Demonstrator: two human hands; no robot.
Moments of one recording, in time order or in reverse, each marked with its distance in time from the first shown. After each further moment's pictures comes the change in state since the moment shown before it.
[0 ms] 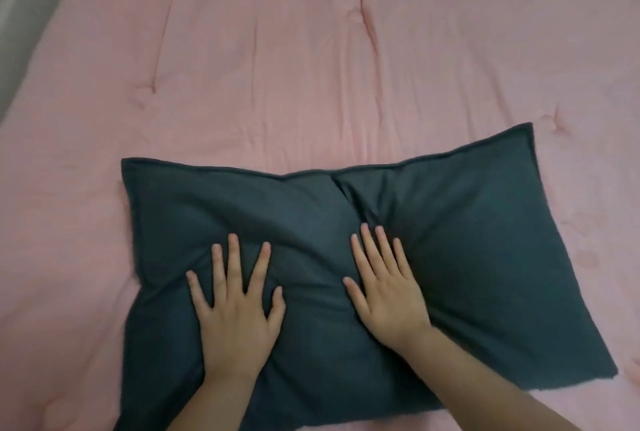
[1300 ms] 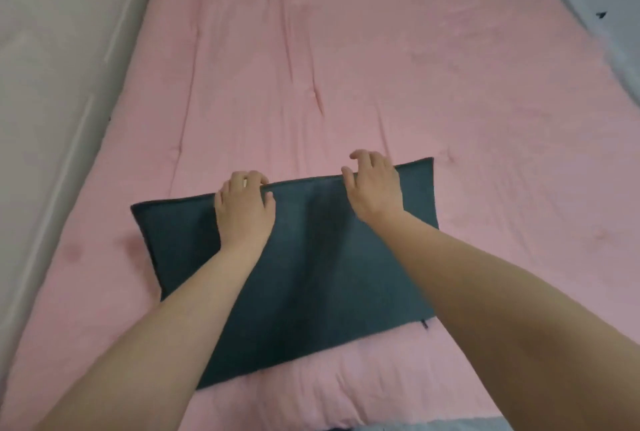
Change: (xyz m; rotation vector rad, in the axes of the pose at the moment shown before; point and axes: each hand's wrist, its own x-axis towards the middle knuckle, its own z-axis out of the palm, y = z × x) left_hand 0.040 0.061 -0.236 -0.378 0.211 0.086; right_hand 0.028 0.012 -0.216 0.047 0.295 0.243
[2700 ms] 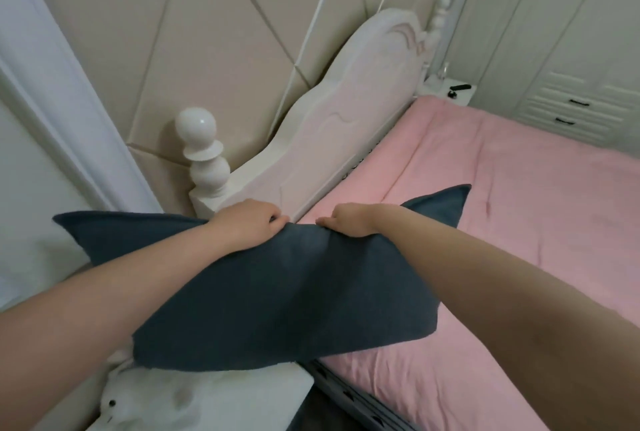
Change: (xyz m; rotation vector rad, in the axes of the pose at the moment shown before) left_hand -0.375 -0.152 -0.380 0.207 -0.162 -0.324; right_hand -0.306 -0.364 -0.176 -0.202 -0.859 -0.788
